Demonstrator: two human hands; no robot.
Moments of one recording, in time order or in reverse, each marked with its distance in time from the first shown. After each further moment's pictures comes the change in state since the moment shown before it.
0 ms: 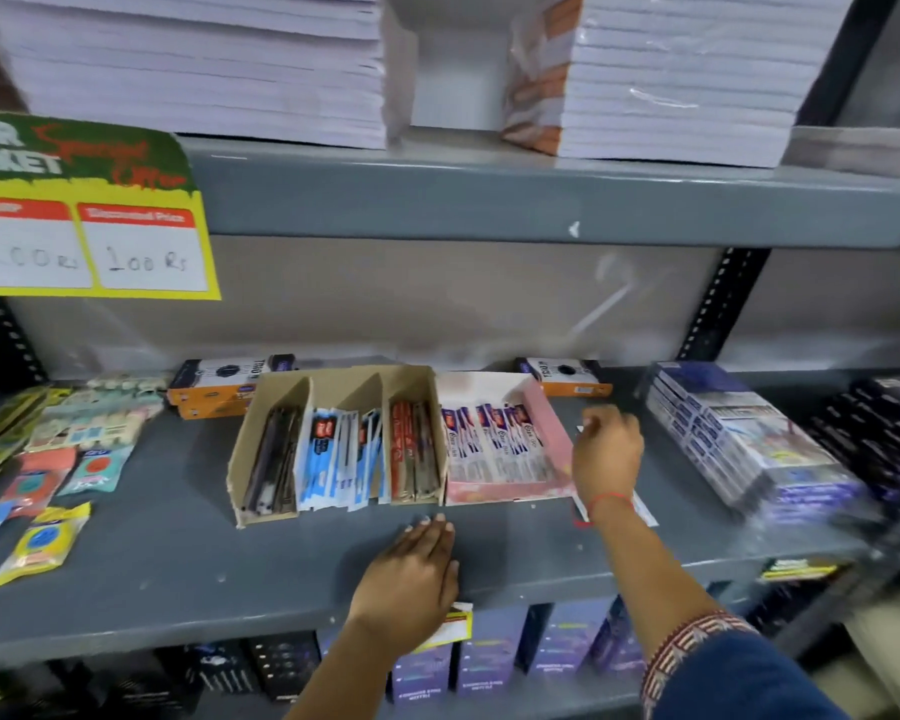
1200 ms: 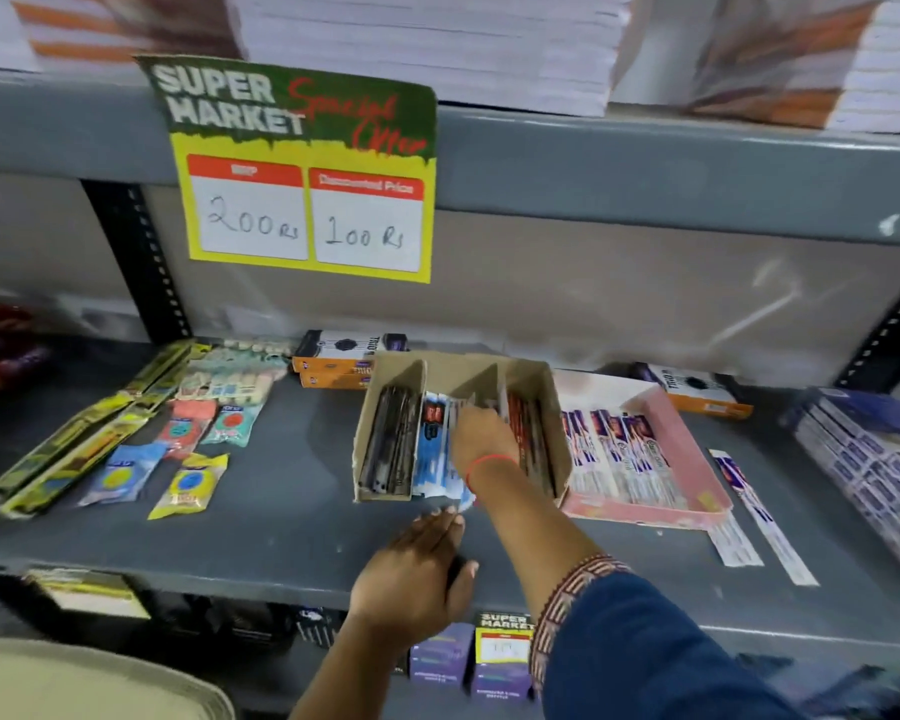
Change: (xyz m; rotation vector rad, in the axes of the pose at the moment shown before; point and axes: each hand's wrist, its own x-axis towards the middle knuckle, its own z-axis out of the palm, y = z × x) left_hand -0.045 -0.082 -0.012 0.105 0.296 -0.113; right_hand -0.104 -0.158 0.124 -0.295 -0.764 -0.338
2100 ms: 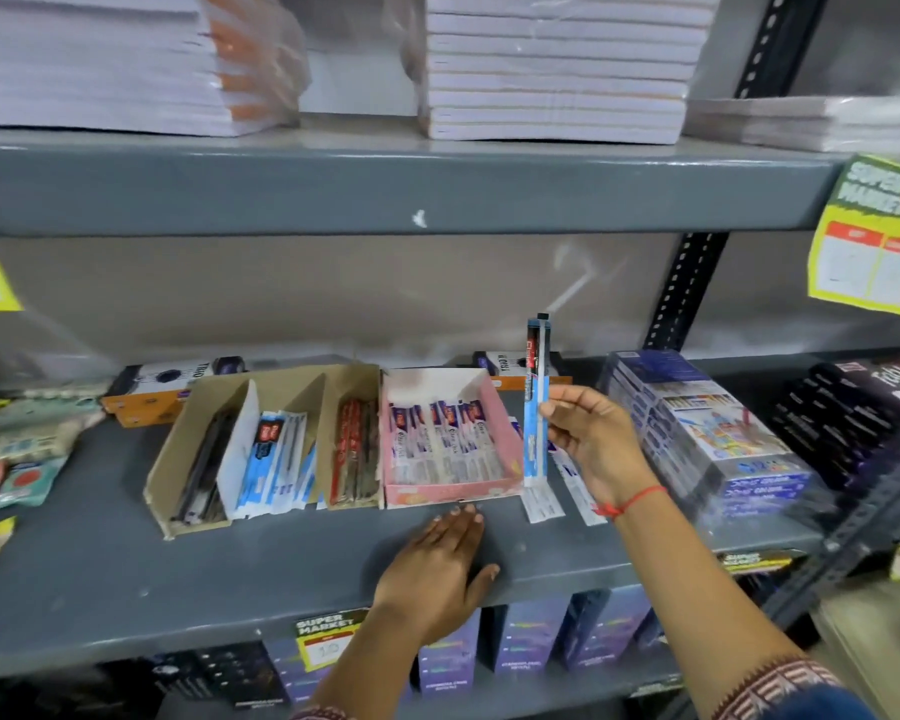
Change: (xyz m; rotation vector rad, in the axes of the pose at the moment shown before) left_hand 0.067 0.160 0.053 -0.128 -0.346 0.204; right_hand -0.068 0.248 -0.139 1.379 0.221 -0.008
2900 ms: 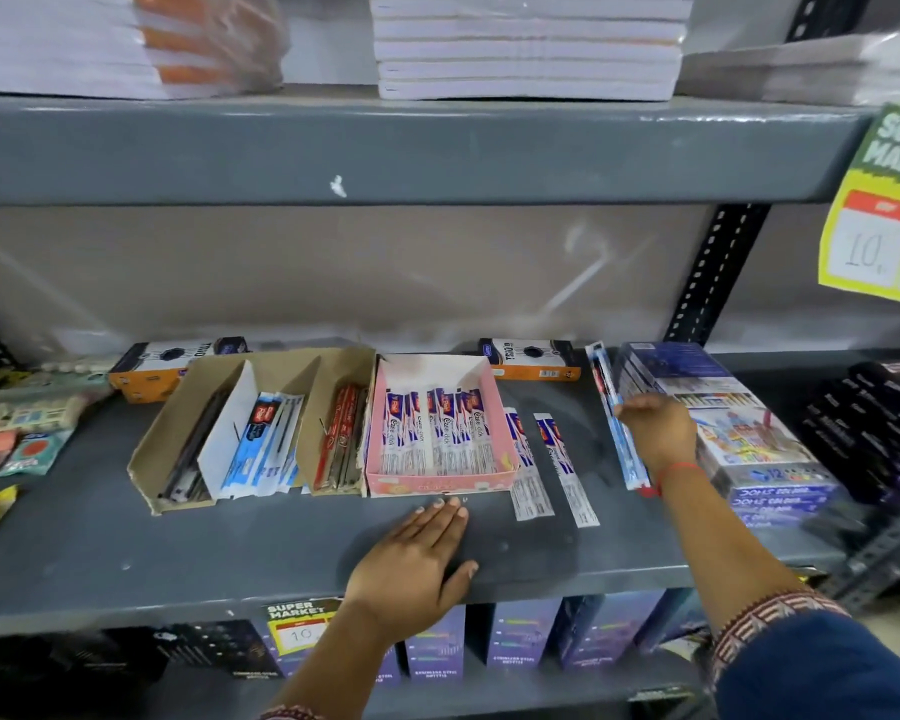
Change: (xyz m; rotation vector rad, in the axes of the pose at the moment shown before) left_hand -0.001 0.005 0.000 0.061 -0.108 -0.053; right_hand 0.056 0.016 -0.090 -0.731 0.475 0.051
